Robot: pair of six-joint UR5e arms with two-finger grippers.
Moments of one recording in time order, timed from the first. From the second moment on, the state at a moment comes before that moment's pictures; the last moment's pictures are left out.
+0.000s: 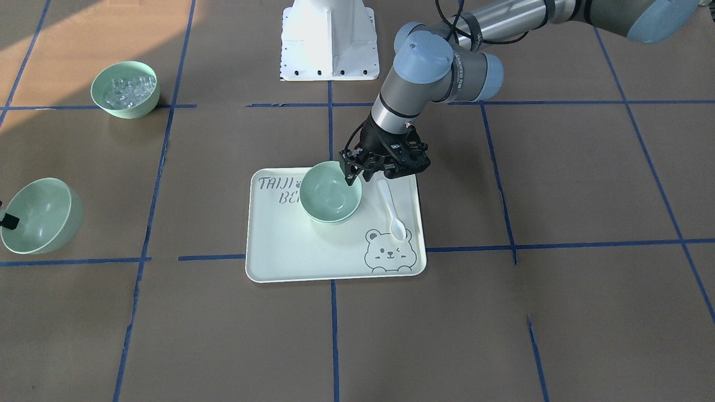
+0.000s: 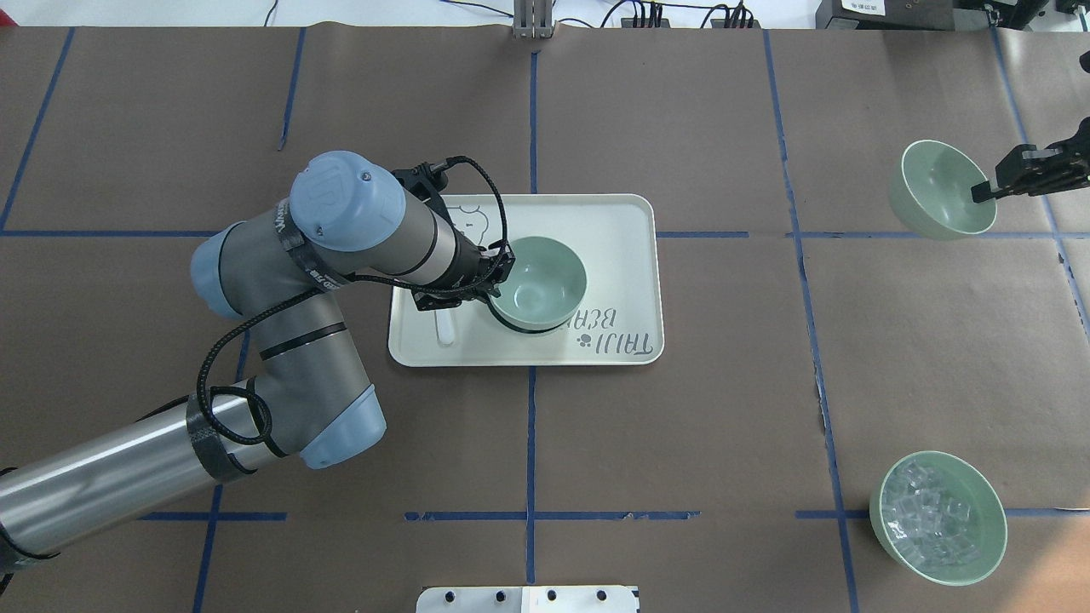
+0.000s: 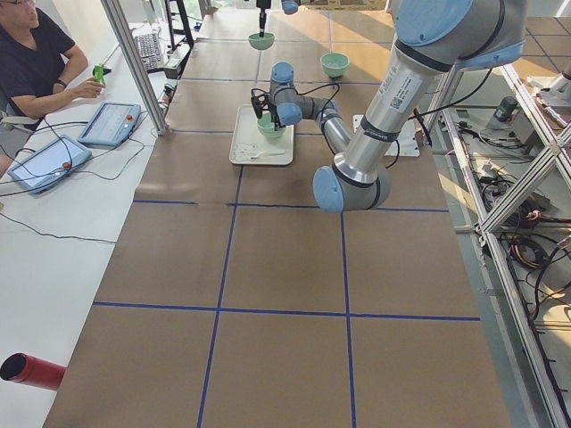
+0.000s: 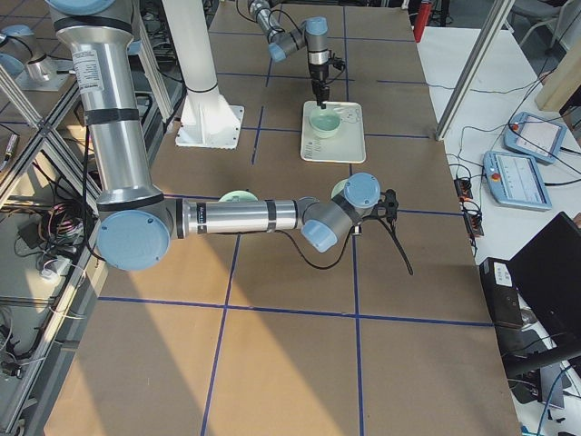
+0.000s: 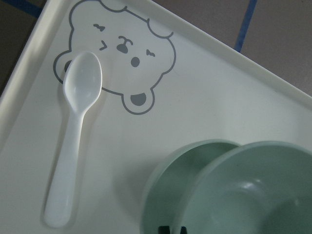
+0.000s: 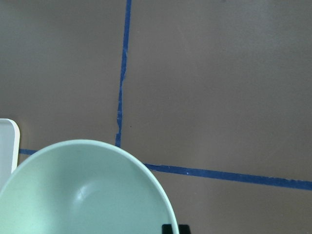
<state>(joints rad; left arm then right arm) -0.58 -2.24 -1.59 -1.95 -1.93 -1.67 1.28 -1.41 1.45 -0.84 2.57 0.76</state>
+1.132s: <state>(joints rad) -0.87 -2.08 -1.76 -1.74 -2.05 -1.16 0.78 -1.05 1.68 -1.18 2.16 1.19</state>
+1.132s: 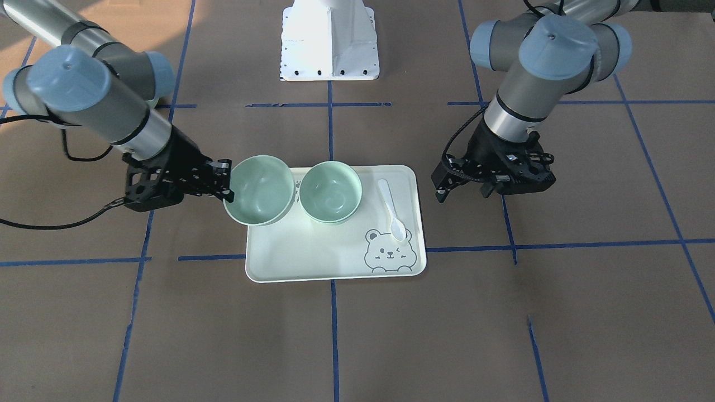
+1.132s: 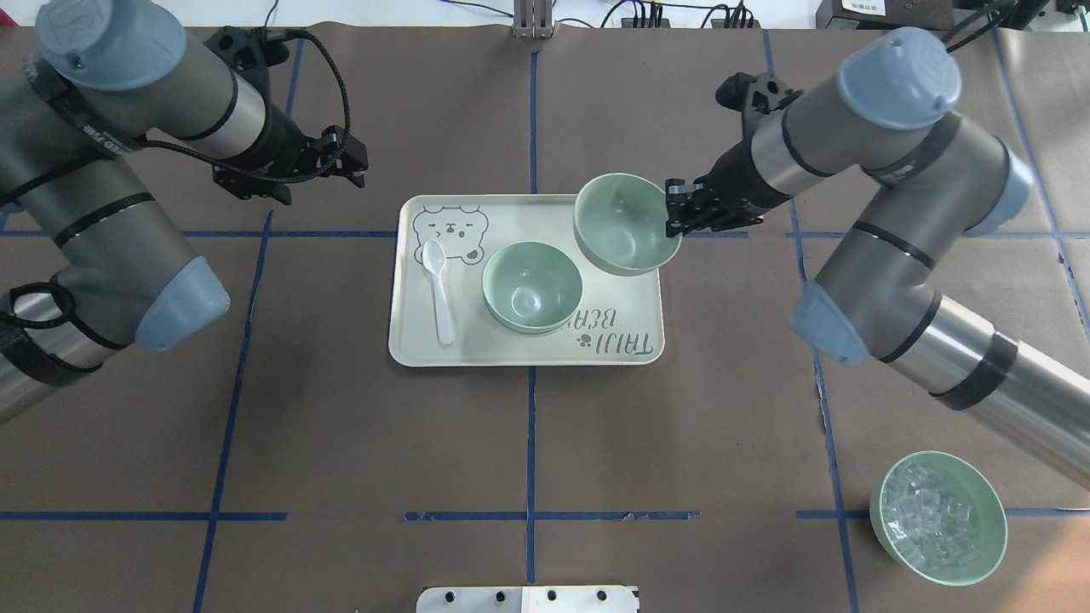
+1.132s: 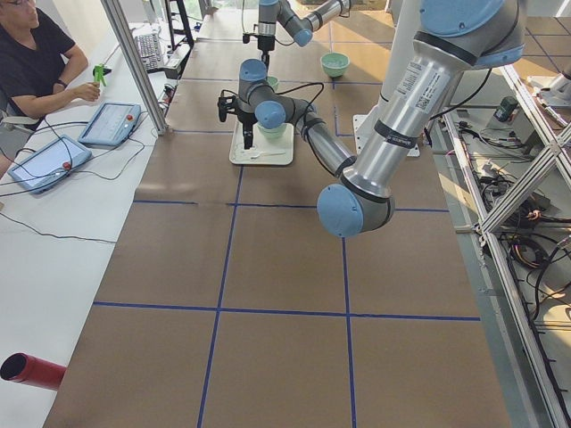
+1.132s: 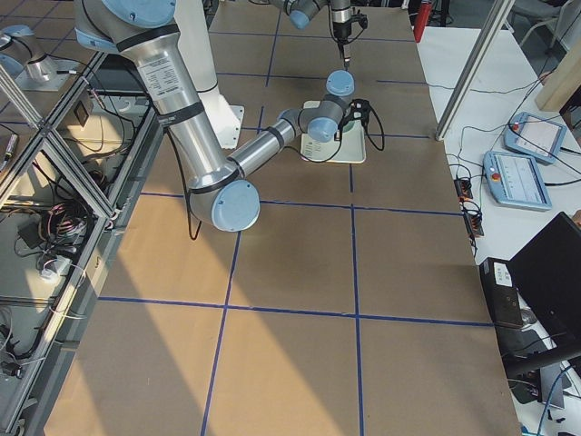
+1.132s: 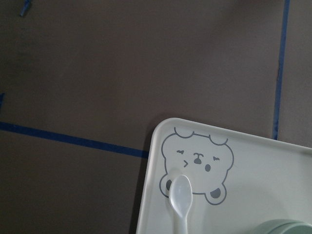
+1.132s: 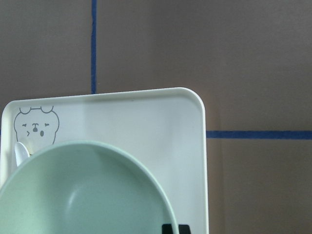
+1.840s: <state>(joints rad) -0.95 -2.01 -1.76 -1.75 -2.08 -1.02 0.66 -0.92 1.65 -1.32 2.03 1.19</state>
